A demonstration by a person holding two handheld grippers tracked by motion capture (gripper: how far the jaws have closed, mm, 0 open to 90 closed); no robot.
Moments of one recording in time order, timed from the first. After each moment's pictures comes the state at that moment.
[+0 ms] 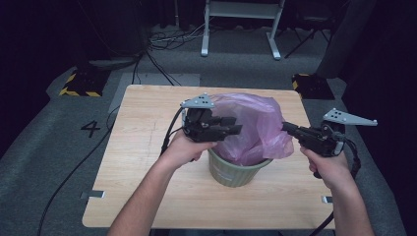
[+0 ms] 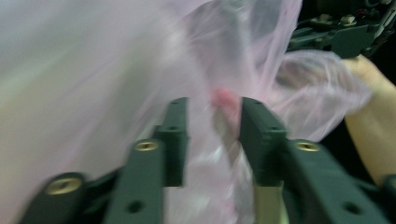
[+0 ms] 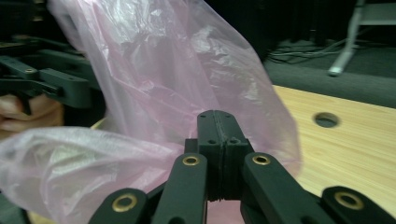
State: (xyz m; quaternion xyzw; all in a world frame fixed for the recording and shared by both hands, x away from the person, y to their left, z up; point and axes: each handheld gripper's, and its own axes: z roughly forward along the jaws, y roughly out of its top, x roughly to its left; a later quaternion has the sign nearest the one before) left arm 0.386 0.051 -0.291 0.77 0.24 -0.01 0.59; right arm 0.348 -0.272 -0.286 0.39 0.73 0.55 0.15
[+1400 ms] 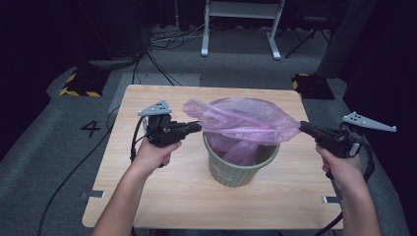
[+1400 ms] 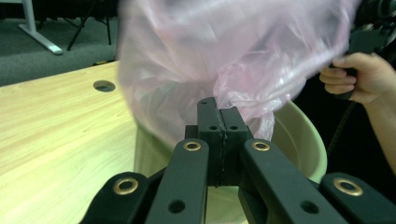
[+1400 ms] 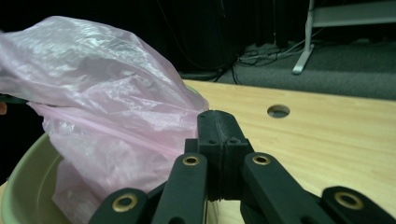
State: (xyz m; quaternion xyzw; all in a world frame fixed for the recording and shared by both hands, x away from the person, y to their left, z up) left arm 0.378 0.148 -0.320 0.74 0.32 0.03 0.59; right arm 0.352 -0.321 -0.301 0.45 0.69 0.54 0.18
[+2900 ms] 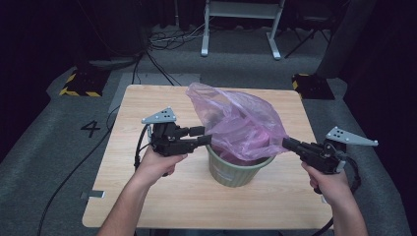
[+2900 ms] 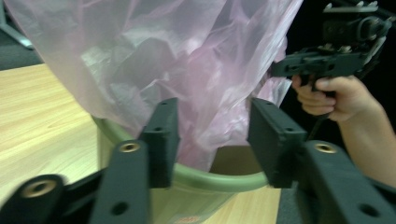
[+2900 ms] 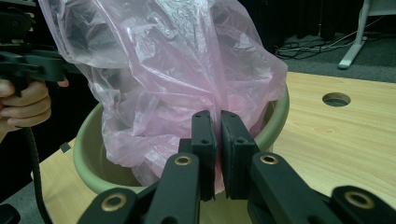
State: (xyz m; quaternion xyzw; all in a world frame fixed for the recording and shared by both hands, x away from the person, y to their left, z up) left arm 0.357 0.129 -0.318 0.74 0.29 0.00 0.61; right arm 0.325 -0.287 -0.320 0.40 0.71 0.56 0.13
